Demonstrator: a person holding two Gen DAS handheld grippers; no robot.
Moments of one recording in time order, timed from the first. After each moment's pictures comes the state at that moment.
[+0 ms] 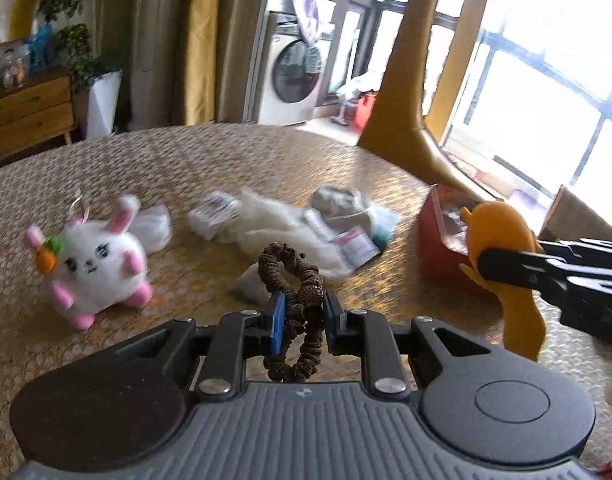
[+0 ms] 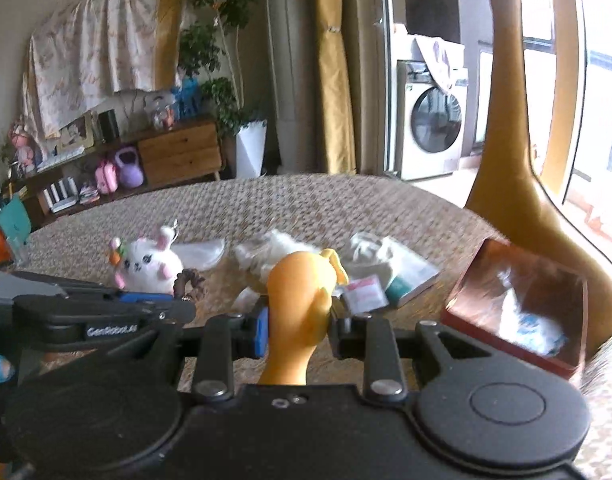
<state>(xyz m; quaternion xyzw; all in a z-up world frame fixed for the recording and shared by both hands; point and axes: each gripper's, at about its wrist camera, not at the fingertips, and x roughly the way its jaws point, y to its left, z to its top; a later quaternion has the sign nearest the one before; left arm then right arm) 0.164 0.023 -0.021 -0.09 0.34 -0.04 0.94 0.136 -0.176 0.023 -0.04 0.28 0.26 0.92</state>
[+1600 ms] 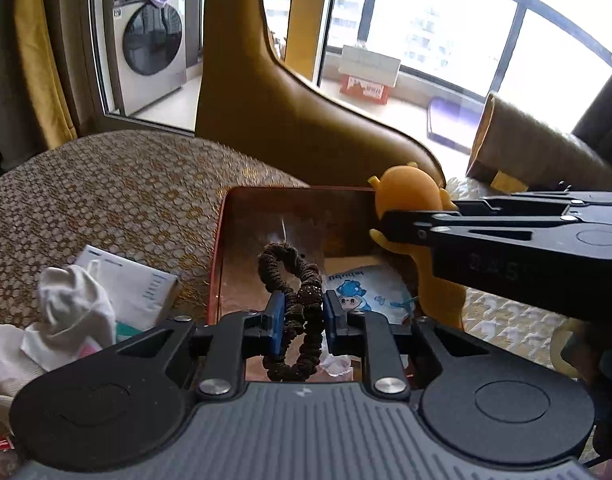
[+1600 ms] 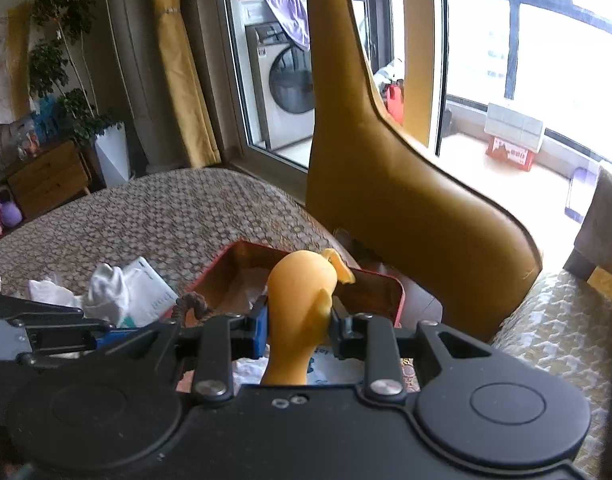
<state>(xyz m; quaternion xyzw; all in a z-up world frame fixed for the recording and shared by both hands) 0.377 -0.212 -0.060 0.02 0.41 -0.18 0.89 0.312 -0.349 -0.024 0.01 0.35 0.10 0.93</state>
